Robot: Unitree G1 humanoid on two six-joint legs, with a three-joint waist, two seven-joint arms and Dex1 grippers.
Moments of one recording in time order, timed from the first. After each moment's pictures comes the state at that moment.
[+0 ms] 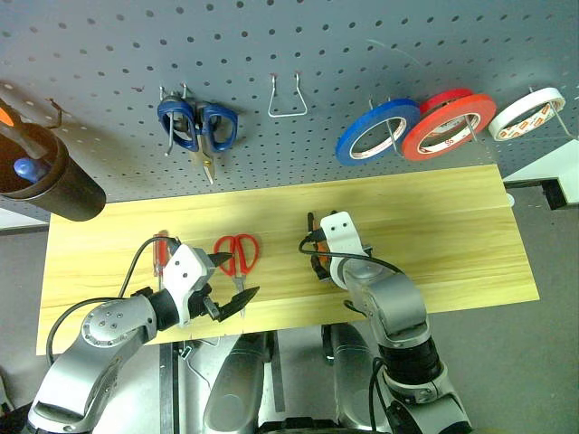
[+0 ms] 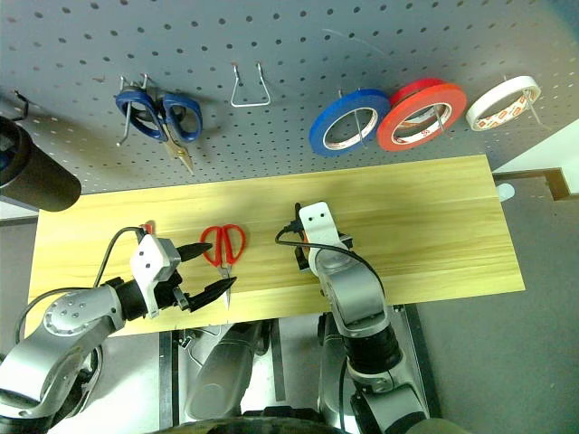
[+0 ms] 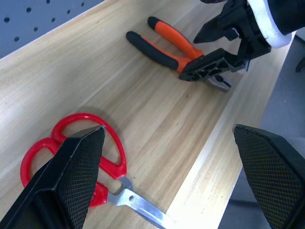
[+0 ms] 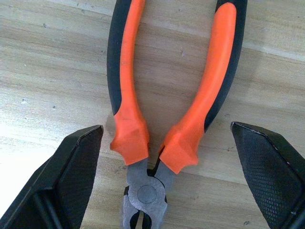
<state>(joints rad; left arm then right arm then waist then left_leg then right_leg) 0.15 0.65 0.07 -0.61 -0.43 0.51 -0.68 -0.40 0.02 0.25 -0.38 -0.09 1.42 -0.03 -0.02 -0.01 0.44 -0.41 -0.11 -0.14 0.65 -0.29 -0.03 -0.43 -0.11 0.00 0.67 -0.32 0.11</state>
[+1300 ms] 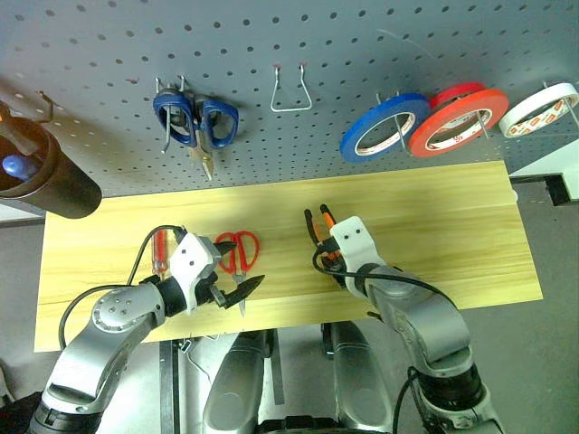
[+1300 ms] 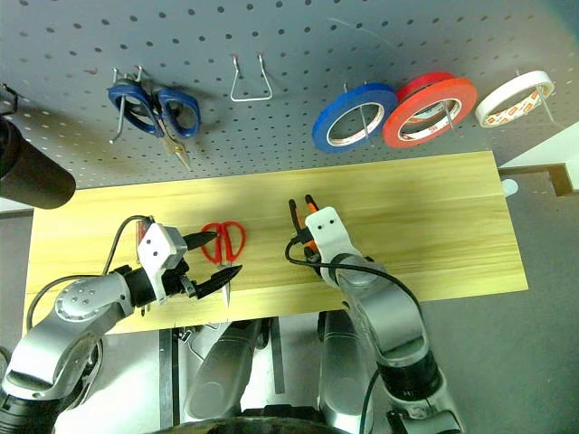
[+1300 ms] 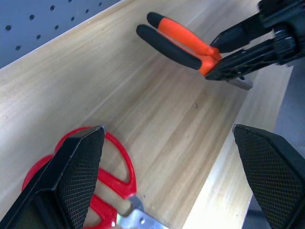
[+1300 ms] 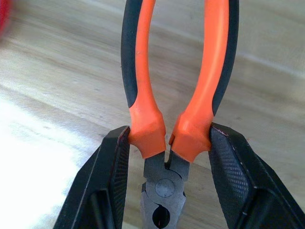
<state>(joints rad) 0.02 0.63 0.01 -0.51 -0.40 0.47 -0.69 -0.27 -0.22 0.26 -0.64 0.04 1.32 0.18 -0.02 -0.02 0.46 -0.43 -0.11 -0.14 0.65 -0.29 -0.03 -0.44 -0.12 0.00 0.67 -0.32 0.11</state>
